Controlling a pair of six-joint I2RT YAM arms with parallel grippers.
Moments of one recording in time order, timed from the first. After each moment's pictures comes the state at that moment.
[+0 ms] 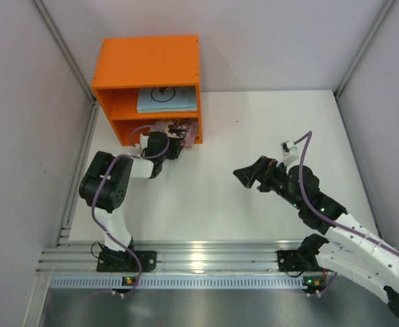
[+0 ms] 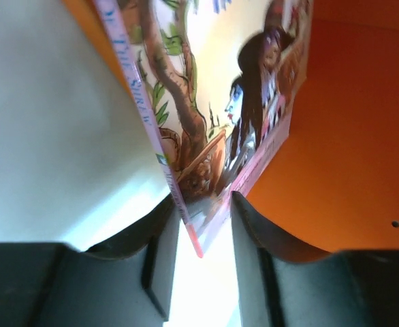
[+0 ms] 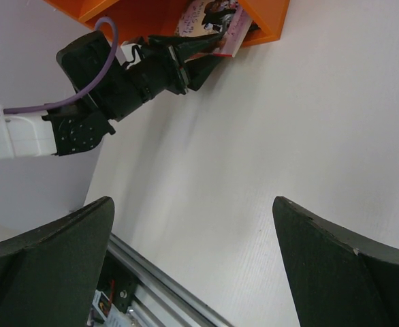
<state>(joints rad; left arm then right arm) -0.29 1.87 0.84 0.52 -0.05 -1.52 0.71 0.70 0.57 -0.10 0.06 0.78</state>
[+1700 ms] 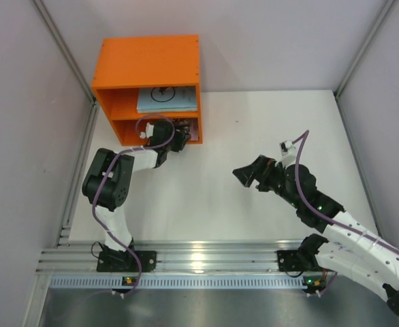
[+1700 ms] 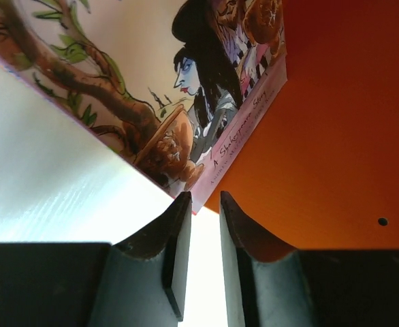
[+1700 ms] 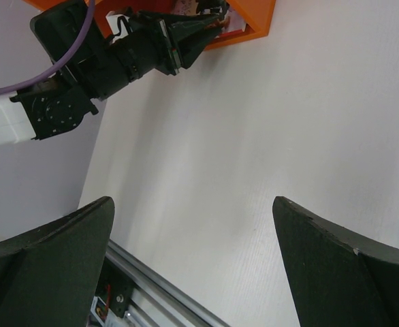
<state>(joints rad) -0.33 1.90 1.03 0.32 -0.03 -1.44 0.71 0.73 0.57 -0.10 0.08 0.80</state>
